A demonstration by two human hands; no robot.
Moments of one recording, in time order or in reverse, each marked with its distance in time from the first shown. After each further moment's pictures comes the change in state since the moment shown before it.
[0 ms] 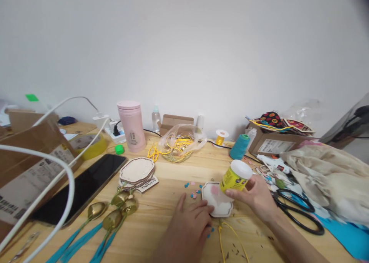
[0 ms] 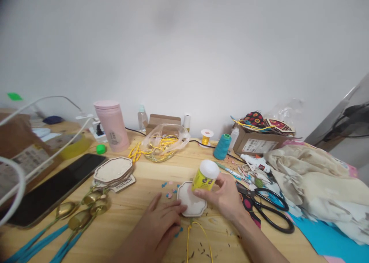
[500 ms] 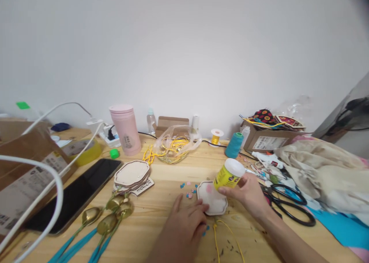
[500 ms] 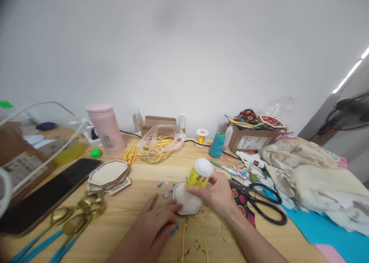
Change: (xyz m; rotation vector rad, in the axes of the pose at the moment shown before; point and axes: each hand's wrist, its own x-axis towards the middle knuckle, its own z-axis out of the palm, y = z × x) left_hand -0.002 0.001 0.000 -0.085 0.002 -0.047; right_hand -0.001 -0.001 0.002 0.097 0.070 0.039
